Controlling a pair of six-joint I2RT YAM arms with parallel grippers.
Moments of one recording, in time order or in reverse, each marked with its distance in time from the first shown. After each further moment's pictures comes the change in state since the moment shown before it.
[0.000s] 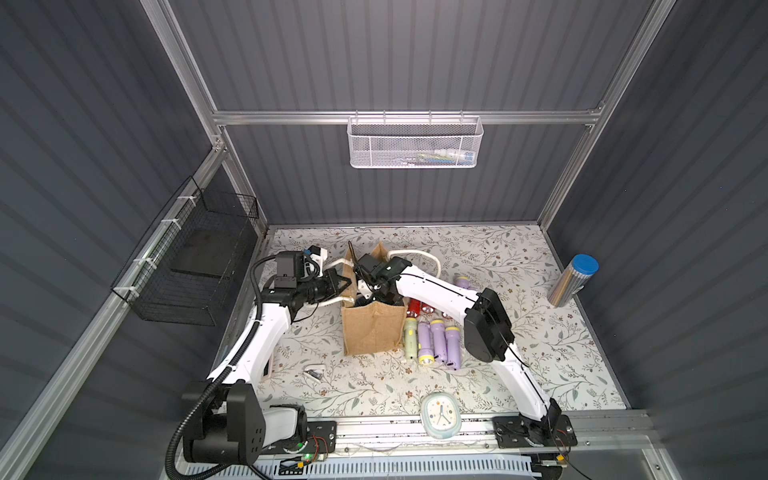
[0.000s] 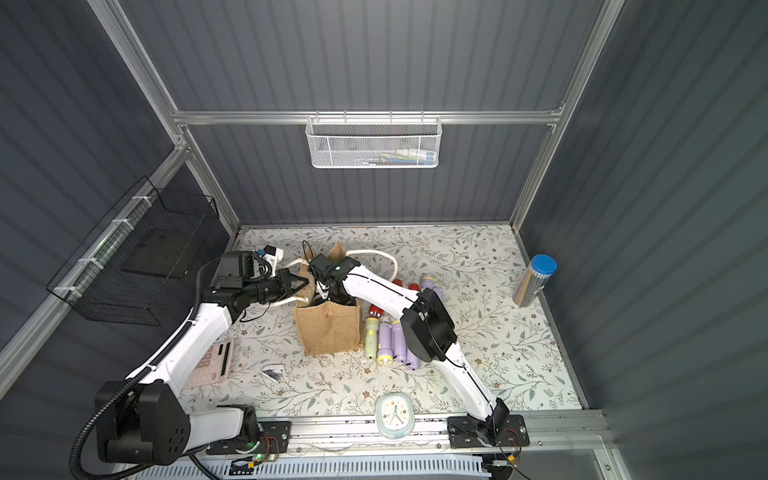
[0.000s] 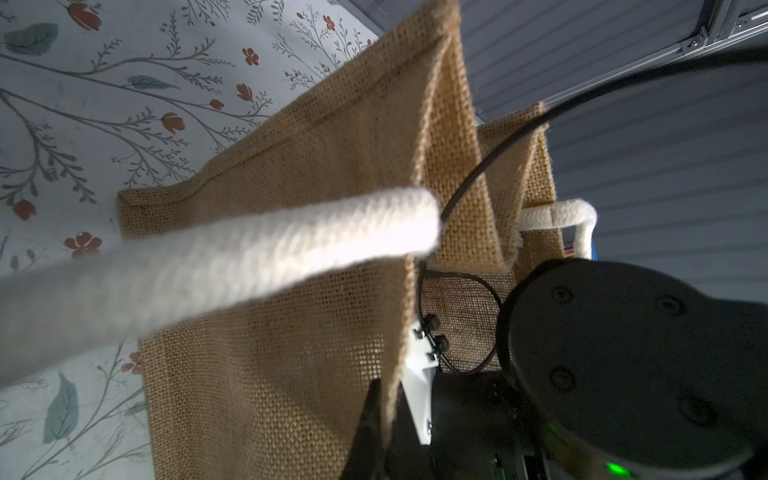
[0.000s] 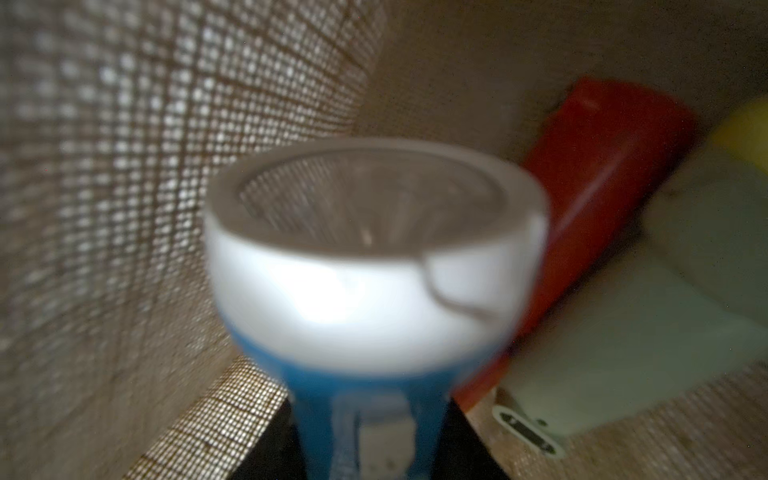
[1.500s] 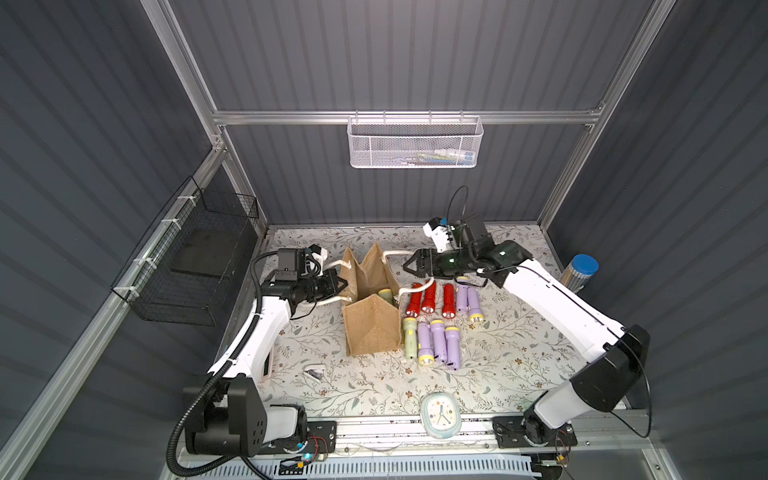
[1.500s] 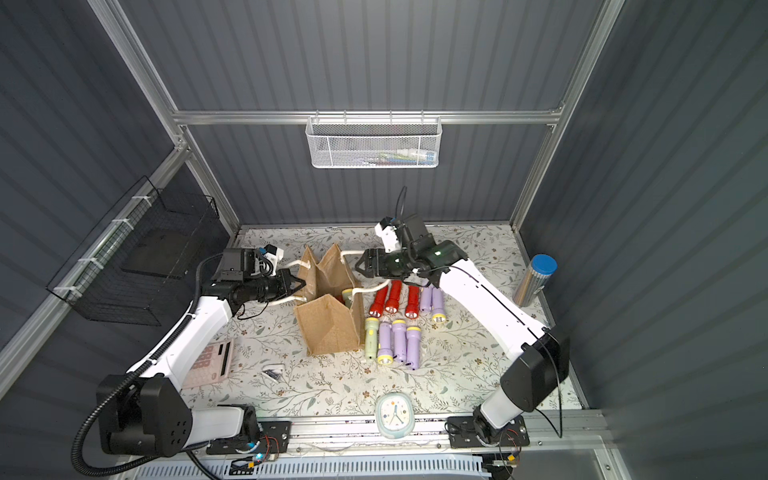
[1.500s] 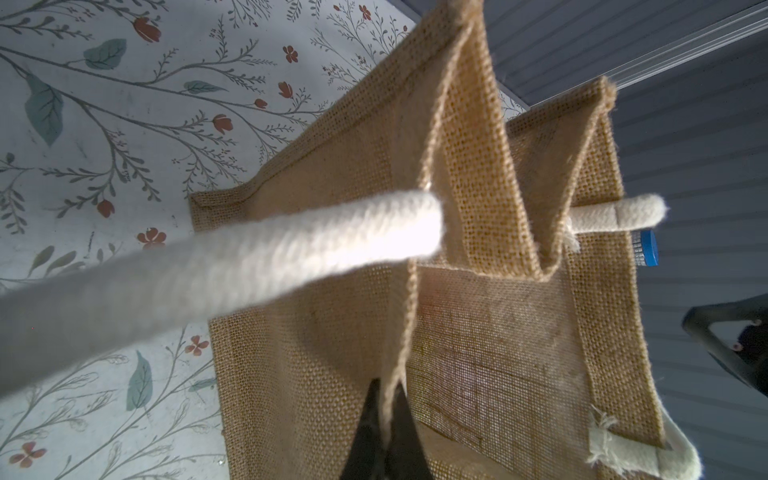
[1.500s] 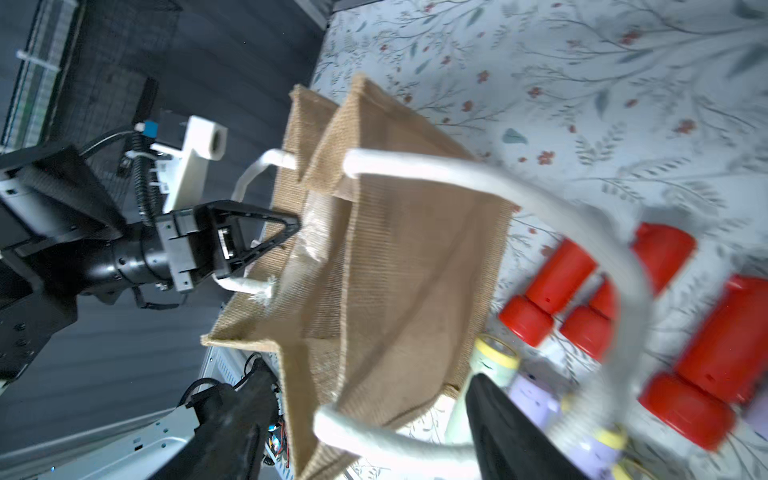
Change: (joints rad) left arm 0.000 0.037 0.078 -0.144 -0.085 0.114; right arm -0.331 -0.818 -0.624 0.376 -0.046 0.150
